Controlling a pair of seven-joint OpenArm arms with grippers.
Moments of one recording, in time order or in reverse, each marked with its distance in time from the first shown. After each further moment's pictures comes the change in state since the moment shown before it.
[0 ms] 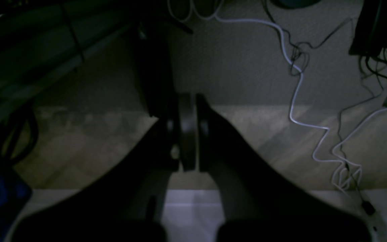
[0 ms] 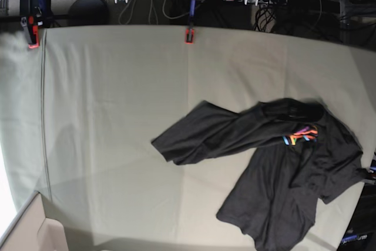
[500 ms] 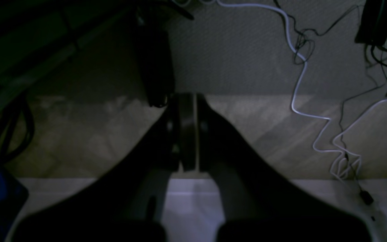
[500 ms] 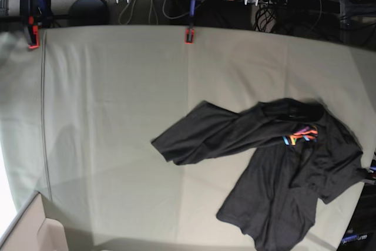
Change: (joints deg) left arm -0.1 0.0 -0.1 0.0 0.0 0.0 0.0; right arm 4.7 0.0 0.0 -7.9 0.0 0.0 0.0
